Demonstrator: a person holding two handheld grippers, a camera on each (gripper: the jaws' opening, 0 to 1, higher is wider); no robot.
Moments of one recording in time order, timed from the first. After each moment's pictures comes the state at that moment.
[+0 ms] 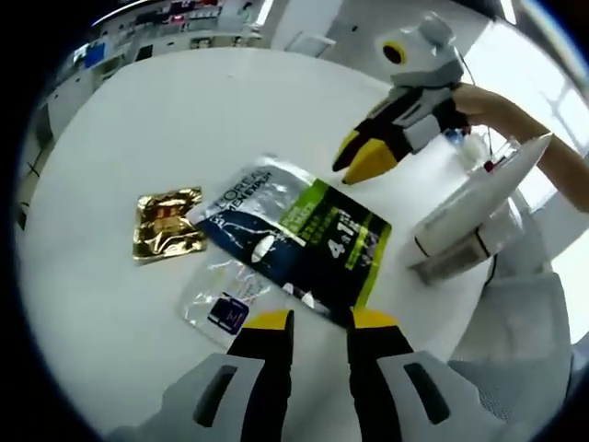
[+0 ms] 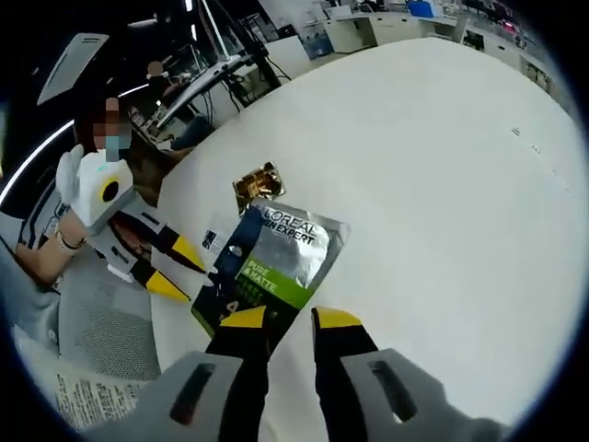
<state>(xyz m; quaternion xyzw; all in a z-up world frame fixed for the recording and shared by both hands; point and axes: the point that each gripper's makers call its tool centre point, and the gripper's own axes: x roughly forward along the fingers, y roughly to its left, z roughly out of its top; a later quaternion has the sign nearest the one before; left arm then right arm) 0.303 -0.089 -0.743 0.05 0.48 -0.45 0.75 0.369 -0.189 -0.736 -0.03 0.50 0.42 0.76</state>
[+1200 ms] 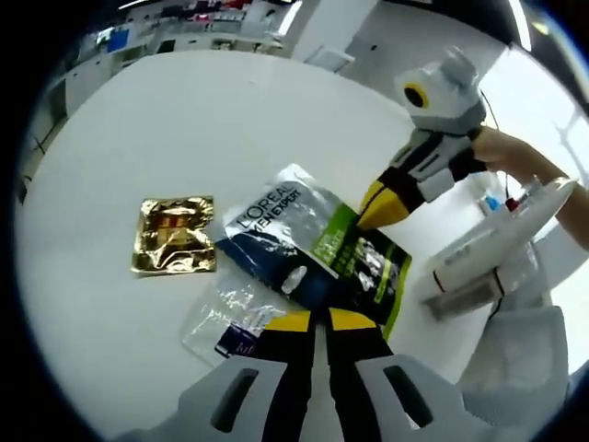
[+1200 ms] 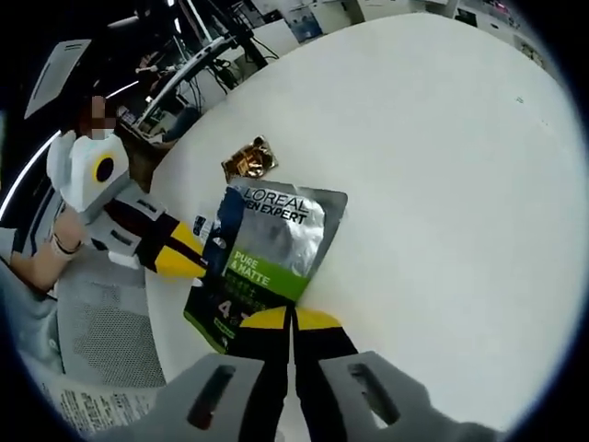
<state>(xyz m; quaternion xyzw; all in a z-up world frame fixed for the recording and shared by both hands) 0.332 -0.098 -0.749 0.00 0.47 -0.42 0.77 0.350 -0.188 -0.755 -0.01 0.54 0.40 0.74</state>
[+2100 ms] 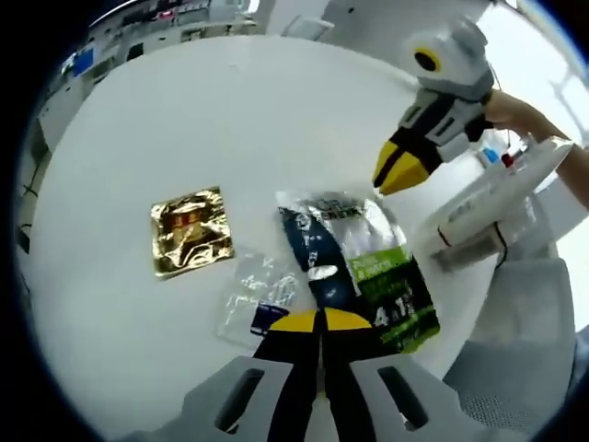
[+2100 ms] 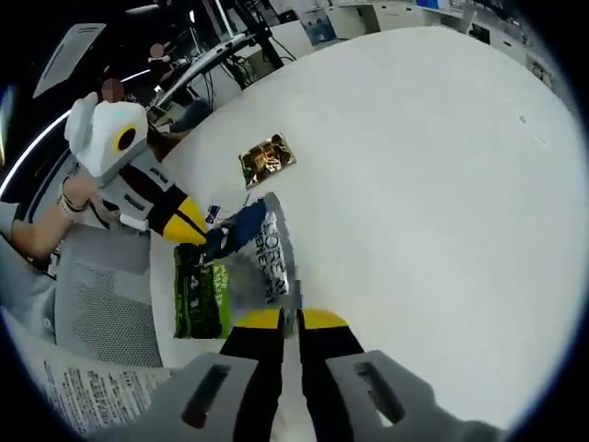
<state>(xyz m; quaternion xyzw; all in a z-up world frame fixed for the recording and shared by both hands) 0.319 -0.075 -0.747 0.11 0.51 -0.46 0.72 0.339 -0.190 -0.738 -0.05 0.52 0.42 0.74</state>
